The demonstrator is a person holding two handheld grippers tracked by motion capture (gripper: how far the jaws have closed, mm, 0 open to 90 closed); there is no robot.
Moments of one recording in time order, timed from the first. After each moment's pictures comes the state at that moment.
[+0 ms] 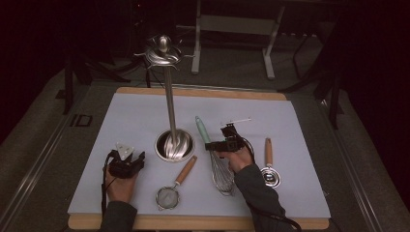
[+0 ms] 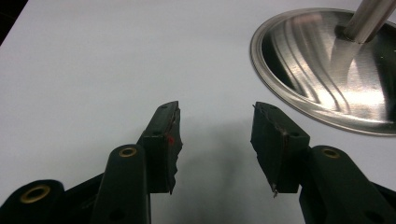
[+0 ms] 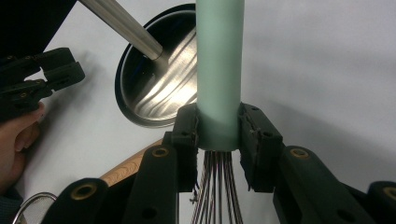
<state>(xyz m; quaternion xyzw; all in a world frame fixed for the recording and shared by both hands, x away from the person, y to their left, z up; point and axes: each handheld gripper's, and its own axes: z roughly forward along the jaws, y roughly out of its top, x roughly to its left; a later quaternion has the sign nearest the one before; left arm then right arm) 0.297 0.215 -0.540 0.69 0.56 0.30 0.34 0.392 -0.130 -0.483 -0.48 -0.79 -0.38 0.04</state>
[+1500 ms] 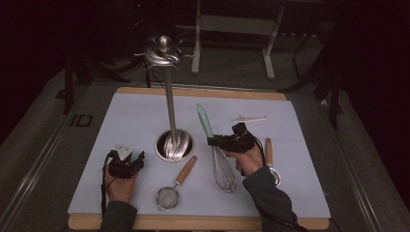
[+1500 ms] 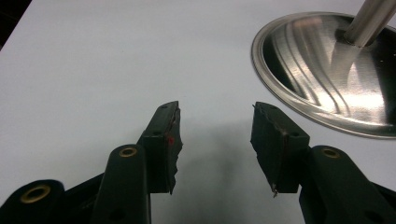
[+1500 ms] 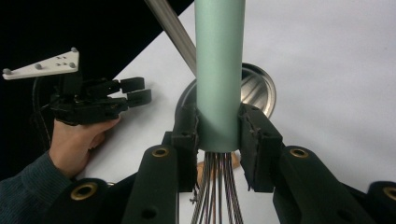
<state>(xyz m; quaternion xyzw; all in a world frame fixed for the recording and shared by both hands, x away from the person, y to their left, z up) 0.296 0.216 -0.540 0.69 0.56 0.31 0.34 0.364 -0.150 -0.436 -0.40 -0.78 -0.49 0.02</state>
